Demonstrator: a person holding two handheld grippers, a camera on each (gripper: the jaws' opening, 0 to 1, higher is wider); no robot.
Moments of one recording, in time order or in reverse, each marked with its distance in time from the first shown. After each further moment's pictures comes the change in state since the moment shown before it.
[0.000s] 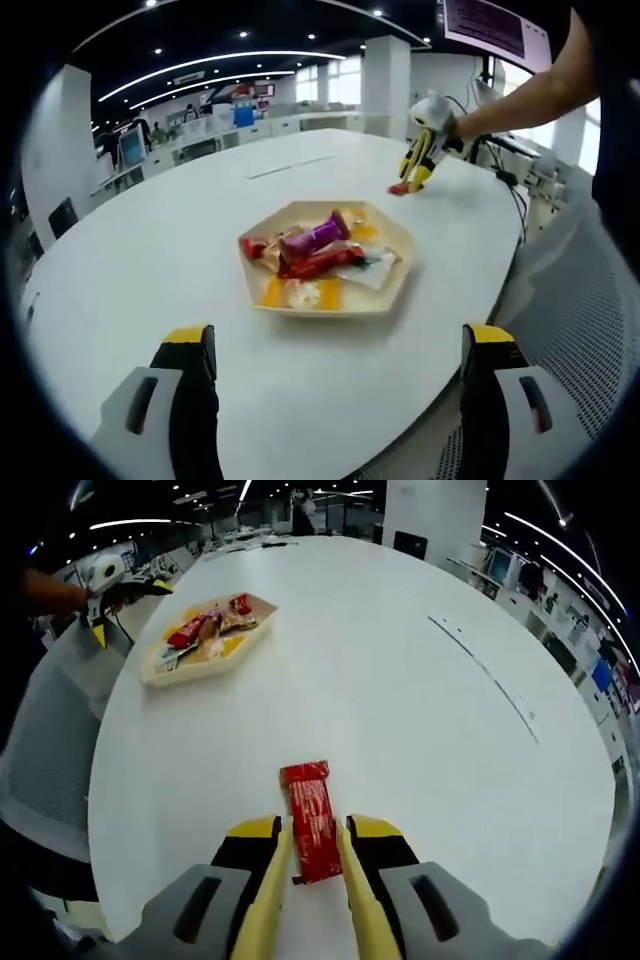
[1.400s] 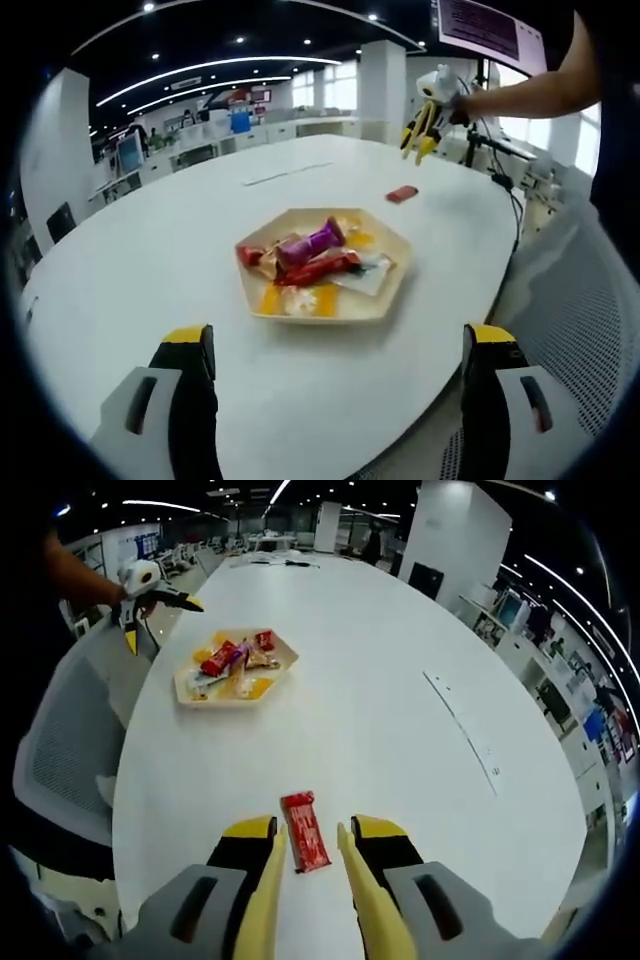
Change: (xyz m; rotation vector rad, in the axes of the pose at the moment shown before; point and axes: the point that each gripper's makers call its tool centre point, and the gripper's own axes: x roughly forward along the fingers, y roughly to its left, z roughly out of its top) left arm -0.002 -0.002 0.005 -0.001 -0.029 -0.010; right arm -0.063 0.004 0.044 -0.151 -0.053 -0.023
